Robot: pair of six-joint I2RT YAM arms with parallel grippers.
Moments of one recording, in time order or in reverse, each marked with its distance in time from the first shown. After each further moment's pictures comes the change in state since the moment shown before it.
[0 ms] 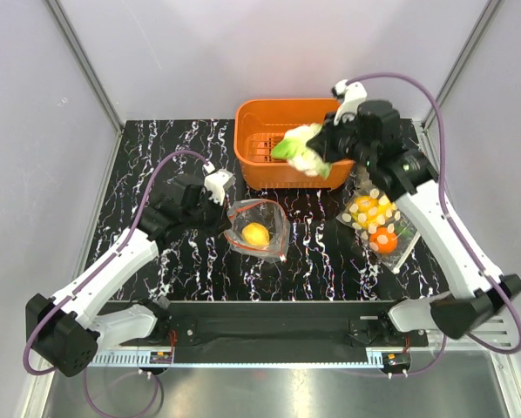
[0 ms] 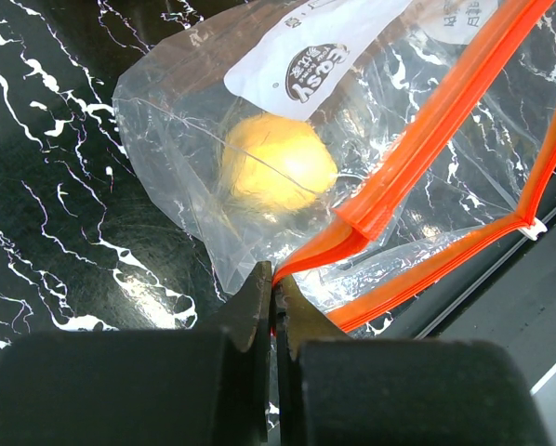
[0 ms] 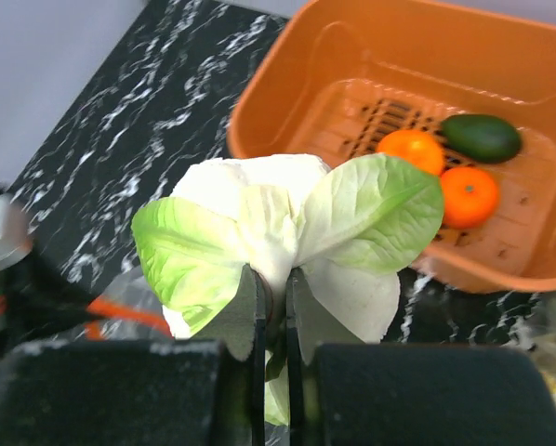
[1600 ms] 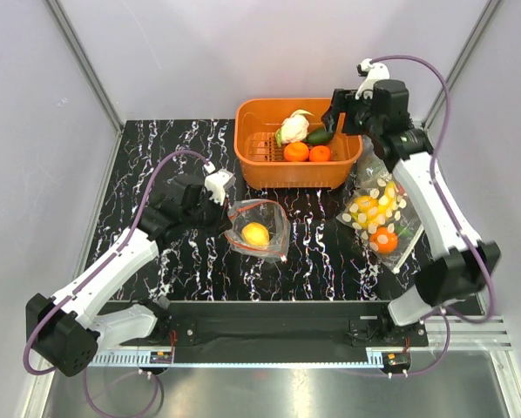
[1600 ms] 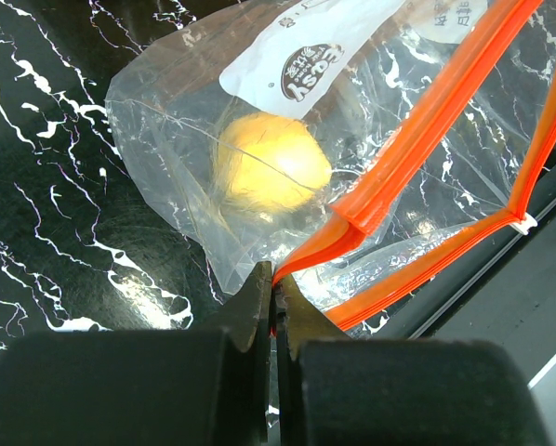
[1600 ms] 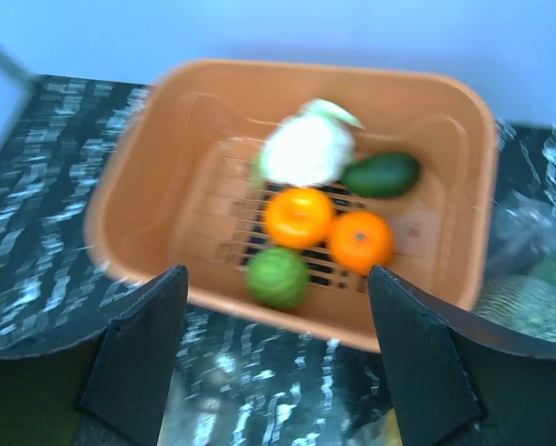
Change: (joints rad) left arm 0.000 0.000 0.000 0.001 0.015 0.000; right arm -0.293 0.270 0.079 0.173 -0.010 -0.009
